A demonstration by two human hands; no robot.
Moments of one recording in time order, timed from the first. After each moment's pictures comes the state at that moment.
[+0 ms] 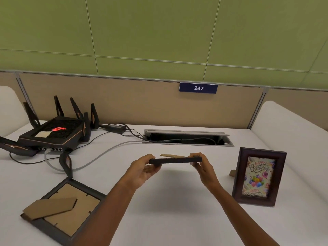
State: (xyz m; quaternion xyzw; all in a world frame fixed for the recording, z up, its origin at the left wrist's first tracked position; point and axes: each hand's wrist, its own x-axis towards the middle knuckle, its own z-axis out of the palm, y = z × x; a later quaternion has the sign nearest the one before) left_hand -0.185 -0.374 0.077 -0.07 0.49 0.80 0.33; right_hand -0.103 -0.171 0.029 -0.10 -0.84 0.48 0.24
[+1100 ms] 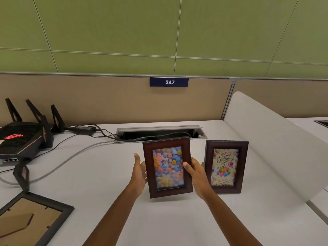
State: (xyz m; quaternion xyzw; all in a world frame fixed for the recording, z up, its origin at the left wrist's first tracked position) left_hand -0.163 -0.269 0.019 0.01 0.58 0.73 0.34; right_hand -0.055 -0.123 0.012 -0.19 -0.64 0.71 0.21
